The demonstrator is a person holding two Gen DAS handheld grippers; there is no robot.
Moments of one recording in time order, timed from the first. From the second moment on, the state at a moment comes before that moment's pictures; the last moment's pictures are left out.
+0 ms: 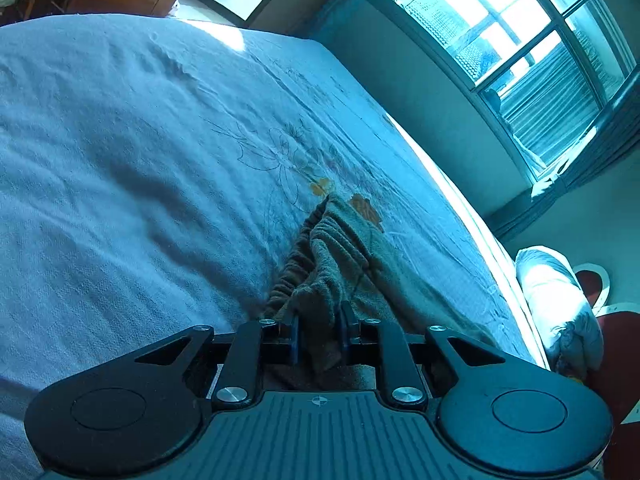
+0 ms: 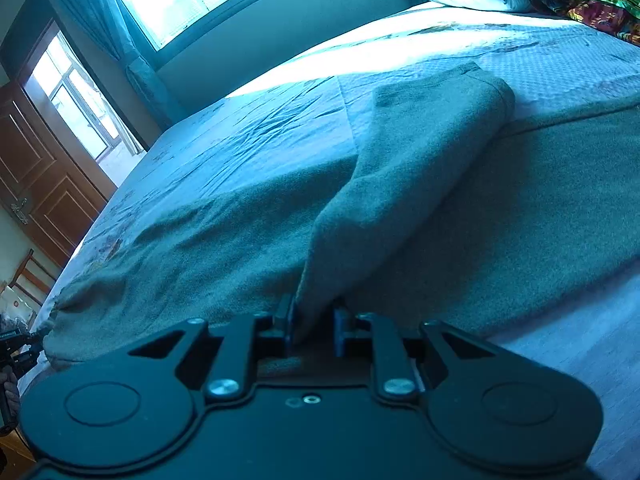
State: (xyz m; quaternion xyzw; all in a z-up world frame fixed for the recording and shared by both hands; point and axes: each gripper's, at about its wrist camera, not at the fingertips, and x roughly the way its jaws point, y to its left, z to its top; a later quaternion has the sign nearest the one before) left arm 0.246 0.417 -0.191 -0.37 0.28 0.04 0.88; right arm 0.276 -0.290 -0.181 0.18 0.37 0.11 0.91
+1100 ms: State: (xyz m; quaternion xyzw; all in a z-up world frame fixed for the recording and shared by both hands) left arm 0.259 0.018 -0.167 -0.03 0.36 0.09 0.93; right arm 0.291 -0.275 -0.140 0.02 0.29 0.05 0.95
